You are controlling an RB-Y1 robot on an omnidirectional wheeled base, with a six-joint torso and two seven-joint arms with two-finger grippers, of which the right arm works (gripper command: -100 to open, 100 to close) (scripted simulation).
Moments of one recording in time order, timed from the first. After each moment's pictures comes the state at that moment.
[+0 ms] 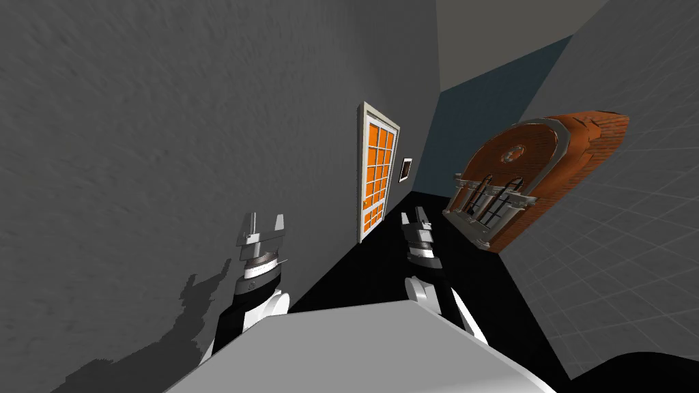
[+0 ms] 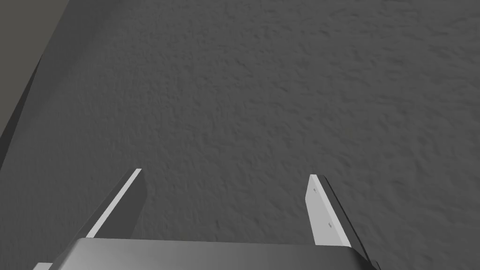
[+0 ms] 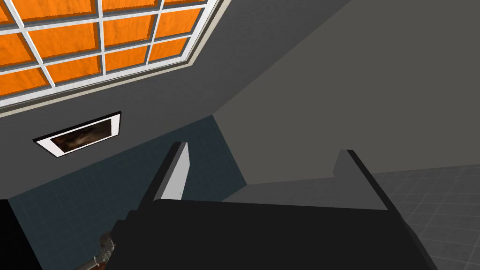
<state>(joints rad) 0.47 0.02 -0.04 -2.21 -0.02 -0.52 -0.09</state>
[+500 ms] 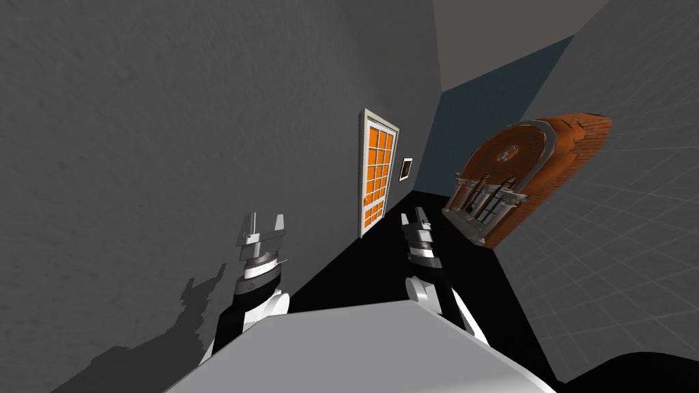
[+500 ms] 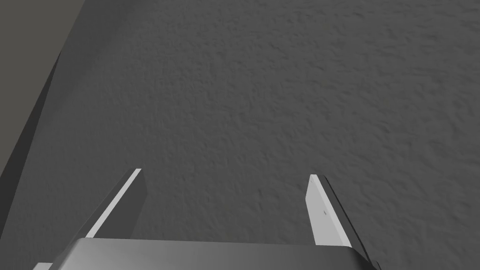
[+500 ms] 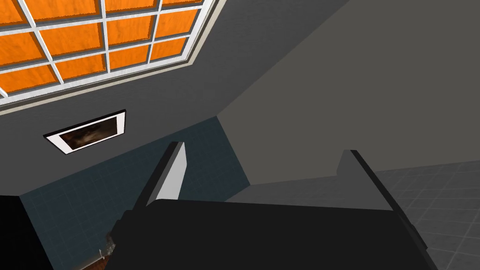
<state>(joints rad) 0.47 0.01 -0.05 -2.20 -0.04 -0.51 -0.08</state>
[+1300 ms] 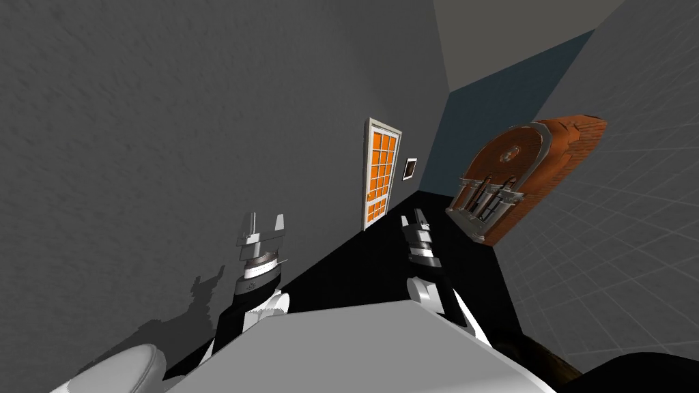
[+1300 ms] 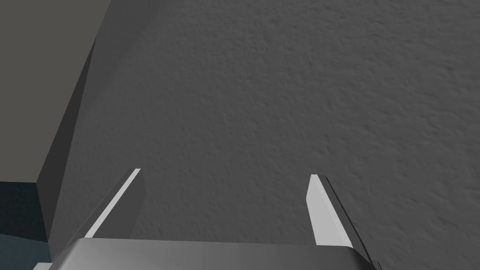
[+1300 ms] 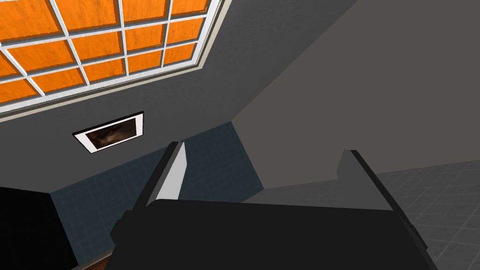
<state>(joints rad) 0.46 -0.03 -0.06 -2.17 -0.12 -0.47 -0.04</state>
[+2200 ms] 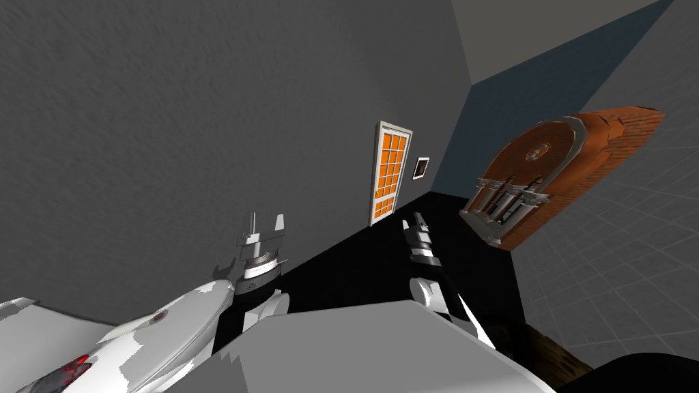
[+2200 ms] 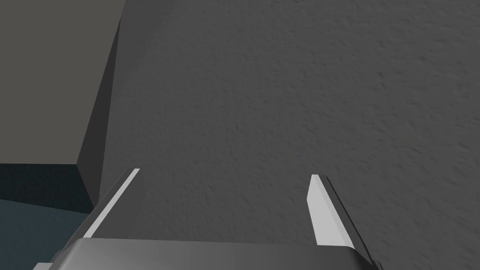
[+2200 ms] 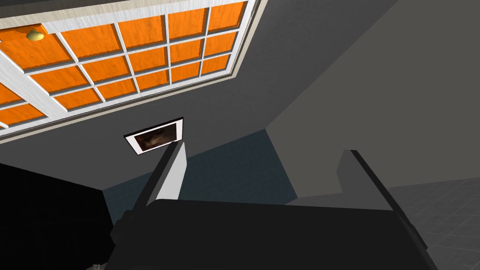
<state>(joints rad) 0.44 -0.07 -0.08 -2.10 -0.28 -0.40 0.04</state>
